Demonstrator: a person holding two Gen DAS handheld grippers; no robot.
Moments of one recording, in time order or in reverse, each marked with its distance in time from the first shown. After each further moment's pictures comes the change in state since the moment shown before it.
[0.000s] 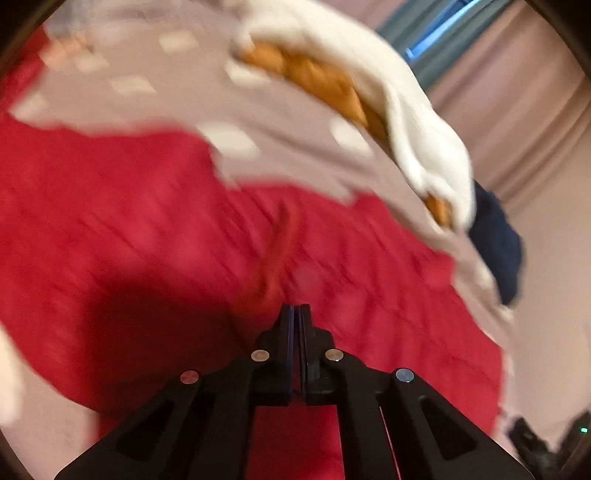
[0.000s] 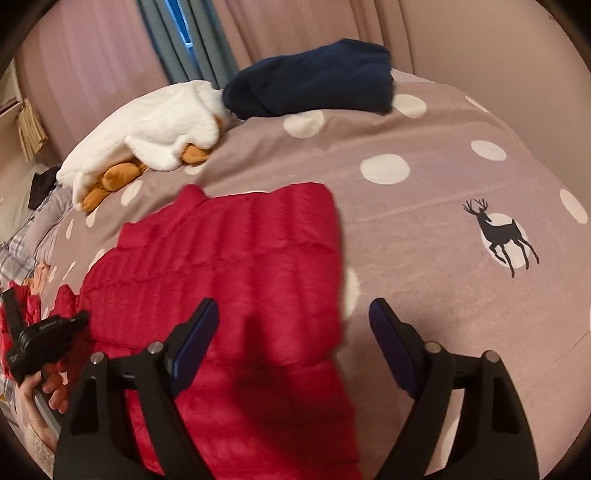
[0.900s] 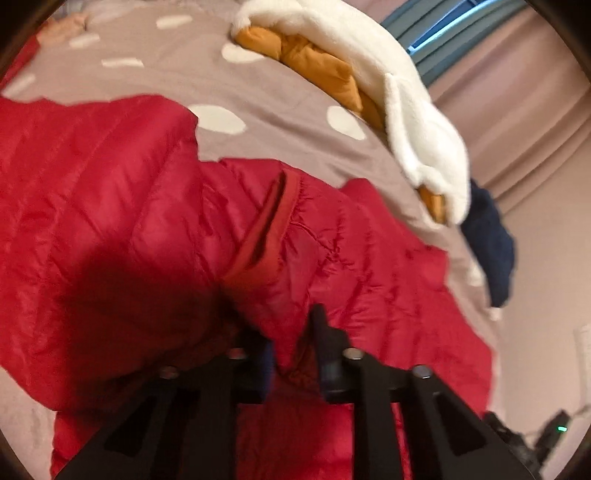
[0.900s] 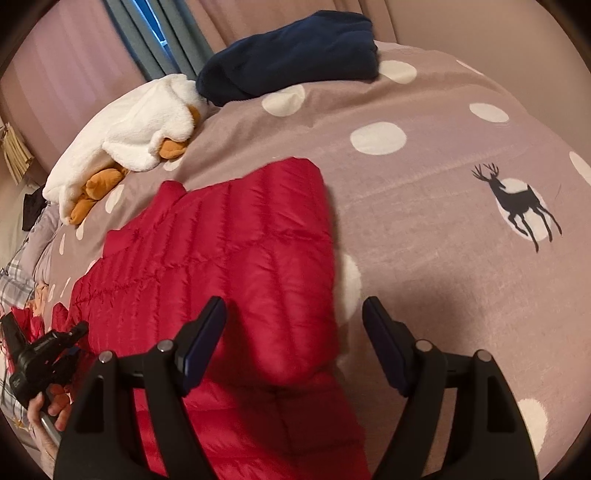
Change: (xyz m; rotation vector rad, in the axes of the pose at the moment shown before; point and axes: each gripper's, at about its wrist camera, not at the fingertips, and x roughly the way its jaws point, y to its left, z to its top) left arm 0.020 -0.012 -0.020 -0.038 0.076 -0.064; right arm 0.030 -0.012 0.000 0.100 0.062 0.005
